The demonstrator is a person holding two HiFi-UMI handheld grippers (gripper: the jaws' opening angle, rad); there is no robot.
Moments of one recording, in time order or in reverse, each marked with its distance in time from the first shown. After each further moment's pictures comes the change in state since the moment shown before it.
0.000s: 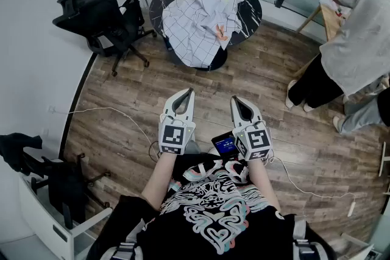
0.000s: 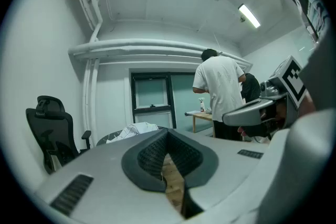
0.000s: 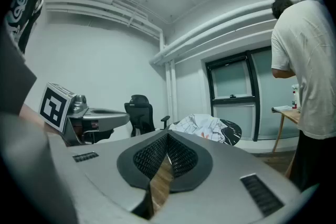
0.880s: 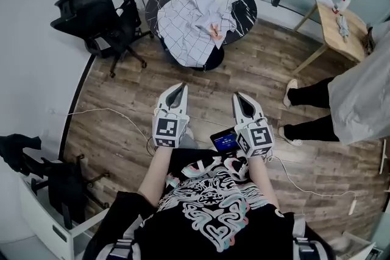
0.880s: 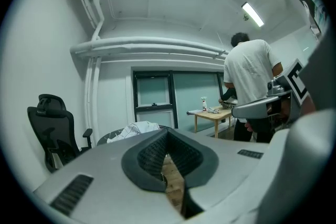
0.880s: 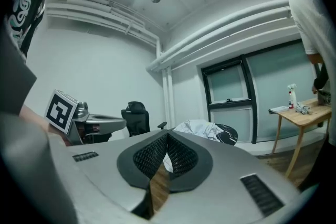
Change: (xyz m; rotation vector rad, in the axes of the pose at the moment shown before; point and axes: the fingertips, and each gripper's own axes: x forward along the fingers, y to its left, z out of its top) left arm 0.019 0.003 0.001 -0.018 0.022 0.015; right arm -0.014 -0.032 0.012 0.021 -0.079 -0.024
